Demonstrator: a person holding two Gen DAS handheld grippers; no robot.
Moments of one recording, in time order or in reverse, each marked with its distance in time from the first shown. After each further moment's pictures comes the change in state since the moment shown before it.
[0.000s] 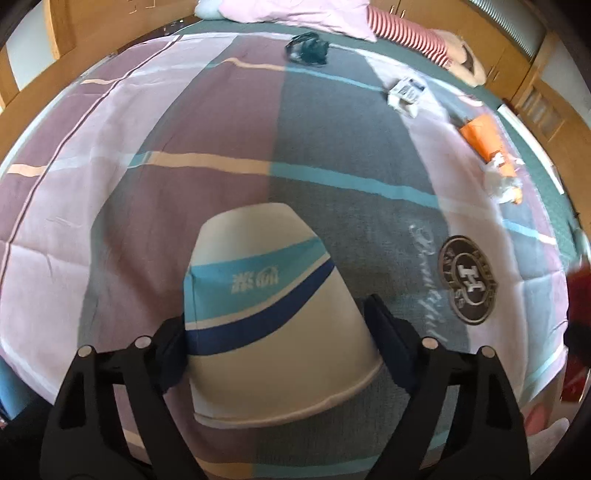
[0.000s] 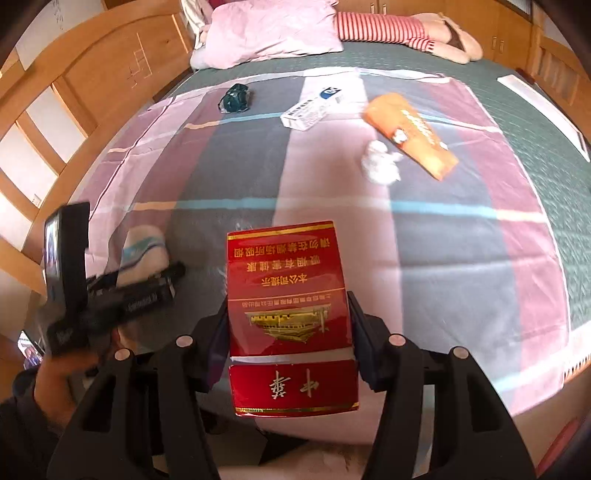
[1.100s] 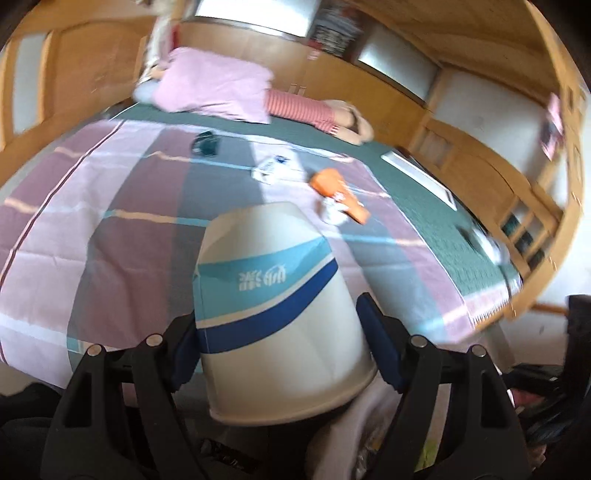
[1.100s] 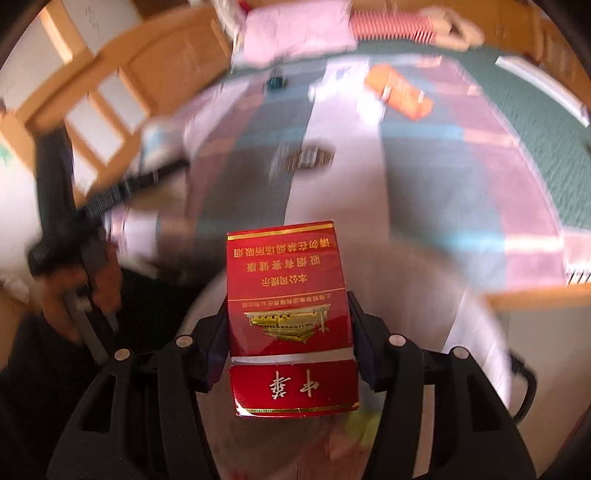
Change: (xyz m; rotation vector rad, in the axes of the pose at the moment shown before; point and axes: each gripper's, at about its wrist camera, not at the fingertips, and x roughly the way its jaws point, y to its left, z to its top) left arm -0.156 -0.041 -0.099 0.150 -0.322 -0.331; right arm -0.097 -0.025 -0.153 -0.034 0.042 0.175
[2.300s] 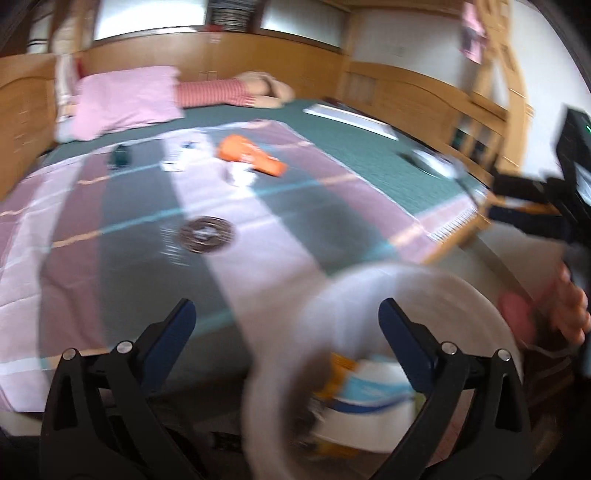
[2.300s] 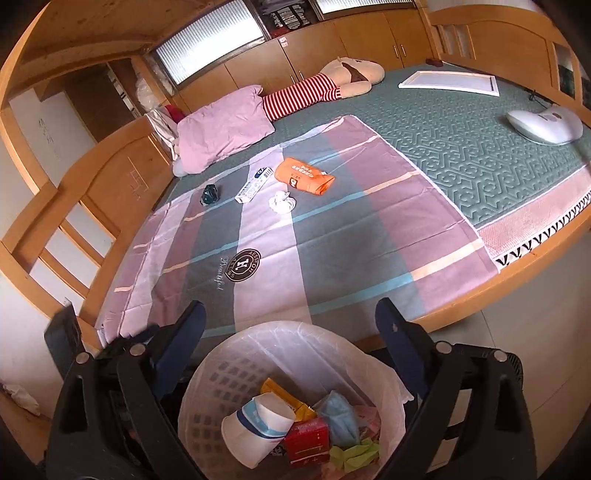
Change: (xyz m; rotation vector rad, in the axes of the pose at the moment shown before) left arm -0.001 -0.071 -0.035 0.282 0.084 -0.092; right arm -0.100 -0.066 0.007 0.308 -0.384 -0.096
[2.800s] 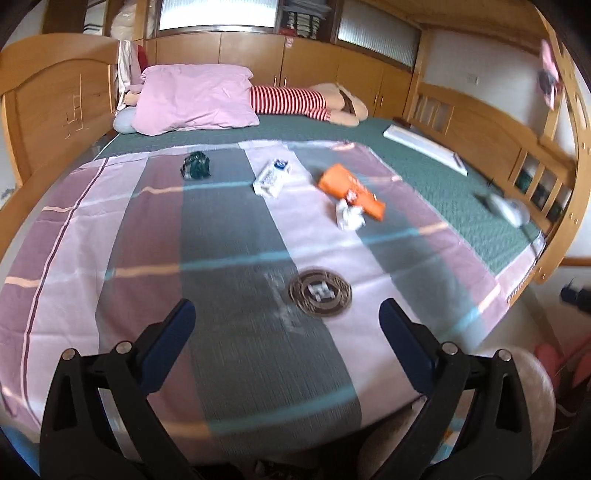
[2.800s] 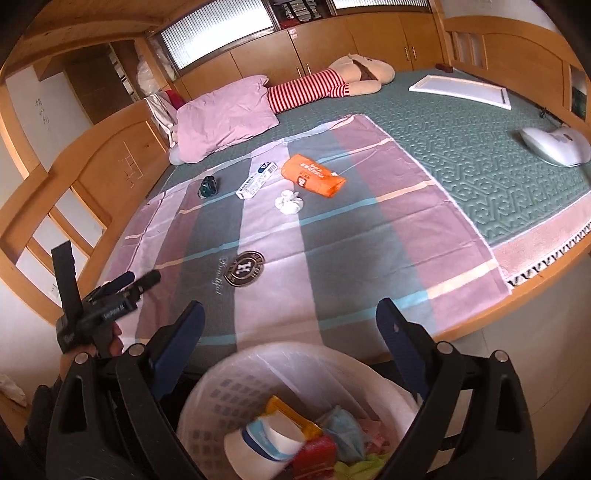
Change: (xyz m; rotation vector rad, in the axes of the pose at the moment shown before) left arm 0.028 0.114 0.071 -0.139 -0.028 0.167; right arm 0.034 0.030 0.022 -0.050 0.033 -0.033
